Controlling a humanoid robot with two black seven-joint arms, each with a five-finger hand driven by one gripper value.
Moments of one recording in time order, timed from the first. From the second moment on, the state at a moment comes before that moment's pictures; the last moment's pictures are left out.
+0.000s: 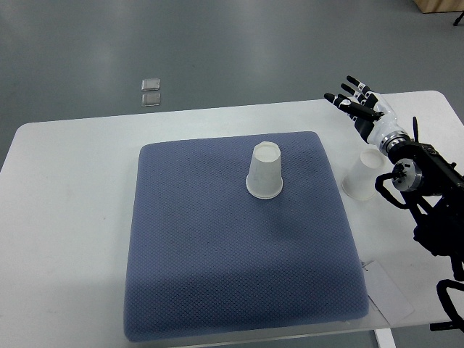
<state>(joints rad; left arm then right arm) -0.01 0.00 -0.05 -0.20 0.05 0.10 -0.04 0.61 -0.12 1.26 0.76 -0.71 0.03 0.06</state>
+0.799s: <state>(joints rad) -0.01 0.00 -0.05 -0.20 0.05 0.10 -0.05 0.61 -0.13 1.26 0.76 -0.71 0.09 0.06</state>
